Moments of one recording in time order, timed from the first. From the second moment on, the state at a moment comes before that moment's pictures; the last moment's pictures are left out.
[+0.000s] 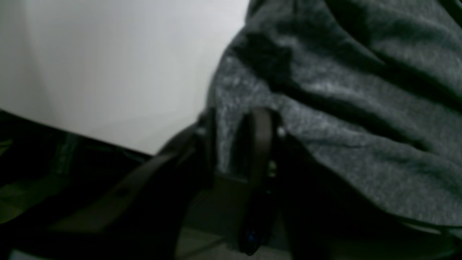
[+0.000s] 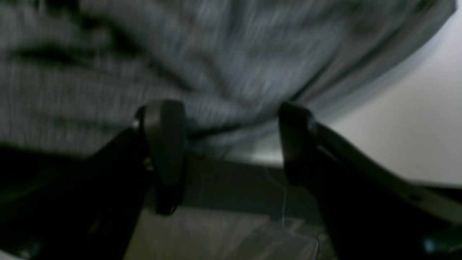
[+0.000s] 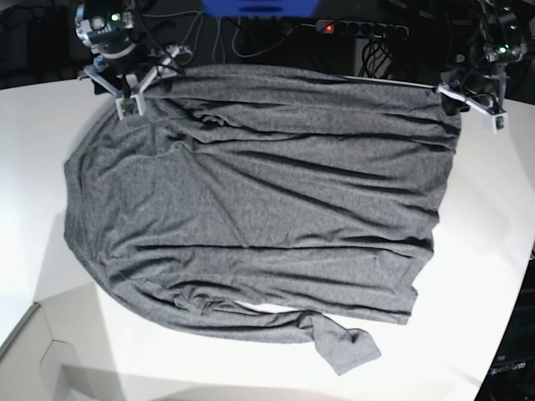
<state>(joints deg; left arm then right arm) 29.0 -14.6 -26.7 94.5 -30.9 -11.7 38.5 -38.0 4.6 4.8 115.1 -0.9 9.0 -43.5</state>
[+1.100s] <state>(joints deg) 29.0 -14.1 -26.8 105.6 -31.0 -12.0 39.7 -36.1 3.3 8.0 114.0 -0.5 9.0 -43.4</state>
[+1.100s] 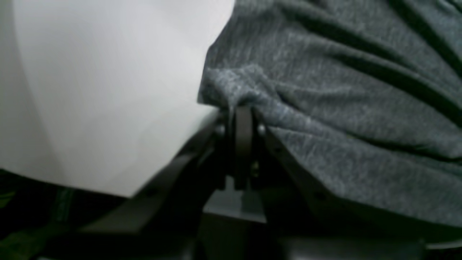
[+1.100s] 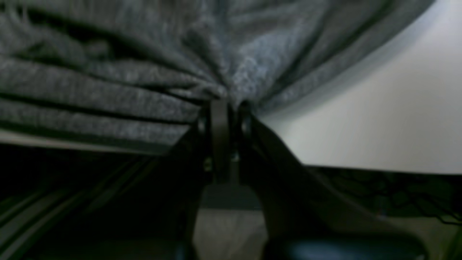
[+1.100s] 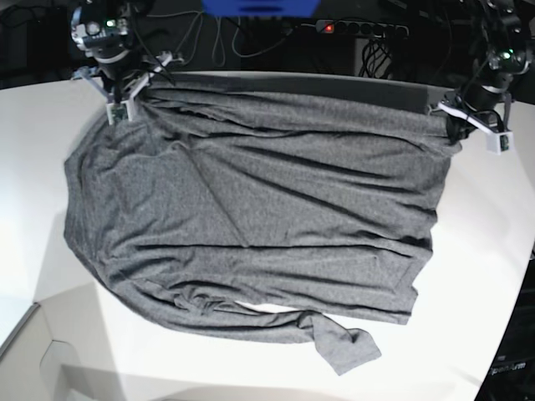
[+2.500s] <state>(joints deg) 18.8 -11.4 -26.9 100.7 -30.4 -11.7 39.9 -17.5 3.1 9.2 110.6 -0.4 9.0 -43.8</state>
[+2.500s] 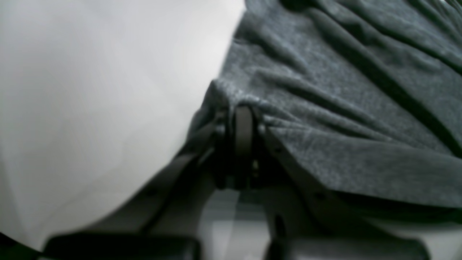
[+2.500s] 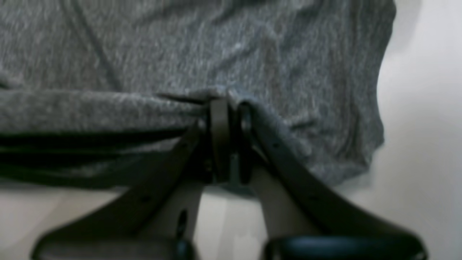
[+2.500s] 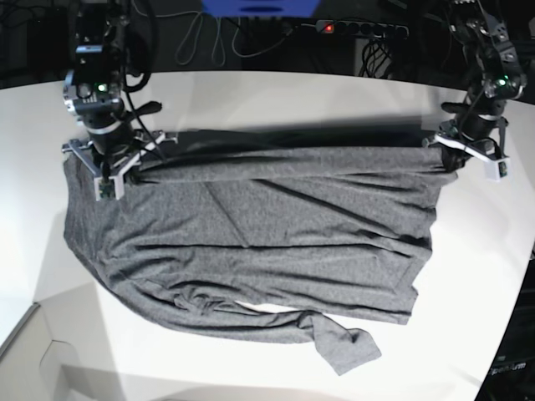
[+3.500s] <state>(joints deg) 14.3 -12.0 -26.9 94.1 -30.2 -11.5 50.0 -9.4 4.6 3.7 100.0 -0.7 9.0 -43.7</state>
